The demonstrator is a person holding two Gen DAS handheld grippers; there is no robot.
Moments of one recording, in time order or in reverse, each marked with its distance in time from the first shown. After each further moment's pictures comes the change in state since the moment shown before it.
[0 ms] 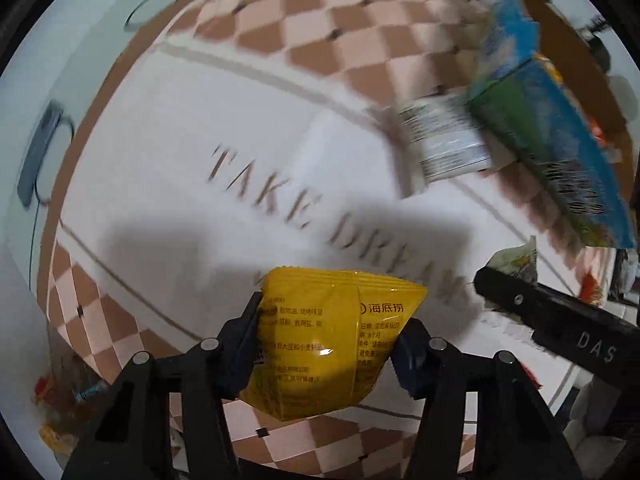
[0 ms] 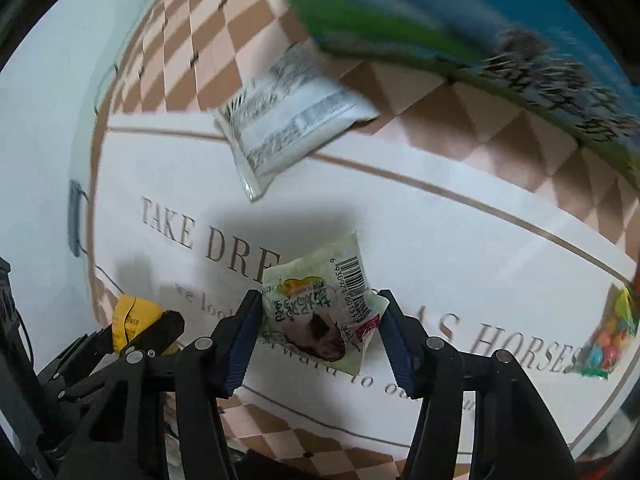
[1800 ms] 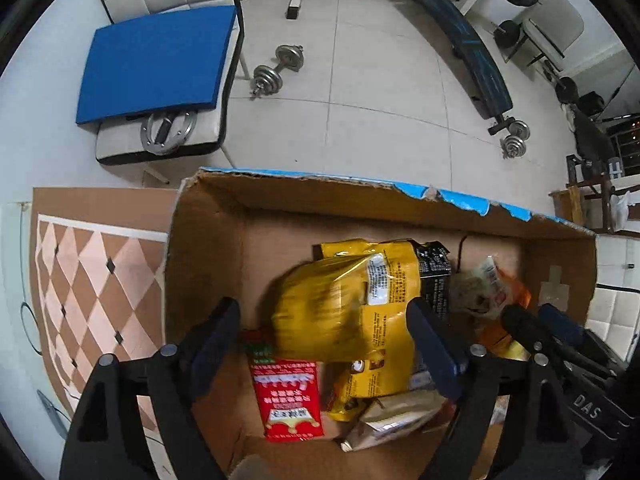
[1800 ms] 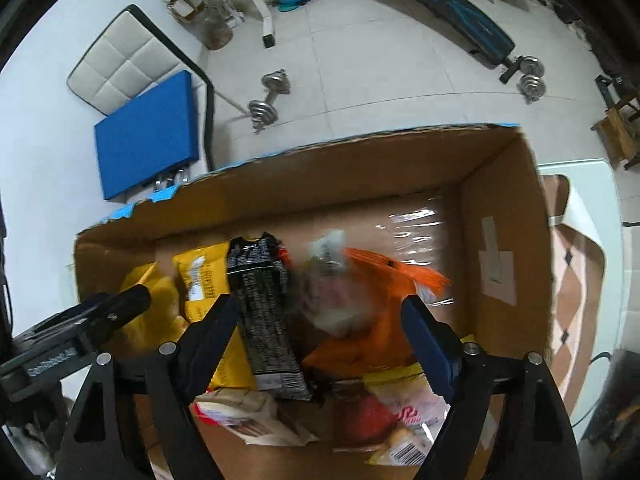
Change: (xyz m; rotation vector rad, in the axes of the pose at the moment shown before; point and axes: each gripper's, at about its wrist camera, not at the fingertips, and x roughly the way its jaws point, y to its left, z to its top) left arm 0.011 -0.296 0.349 0.375 0.040 -0.020; right arm -0.136 -0.201 0.250 0.345 -0.251 -0.093
